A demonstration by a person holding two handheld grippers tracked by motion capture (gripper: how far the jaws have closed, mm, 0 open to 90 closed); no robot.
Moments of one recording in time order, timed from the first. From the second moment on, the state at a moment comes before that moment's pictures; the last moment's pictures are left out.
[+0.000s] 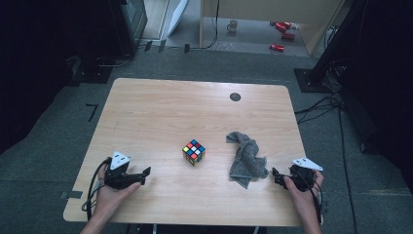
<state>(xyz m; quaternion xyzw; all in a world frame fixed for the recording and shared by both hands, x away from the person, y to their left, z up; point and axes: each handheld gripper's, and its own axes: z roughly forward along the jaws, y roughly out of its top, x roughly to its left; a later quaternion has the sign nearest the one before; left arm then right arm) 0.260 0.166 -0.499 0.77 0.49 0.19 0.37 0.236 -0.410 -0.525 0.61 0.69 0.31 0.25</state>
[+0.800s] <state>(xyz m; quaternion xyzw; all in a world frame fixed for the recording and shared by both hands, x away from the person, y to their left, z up) 0.265 0.212 -0.516 0.74 0.56 0.23 0.30 0.236 -0.410 -0.525 0.61 0.69 0.30 0.25</state>
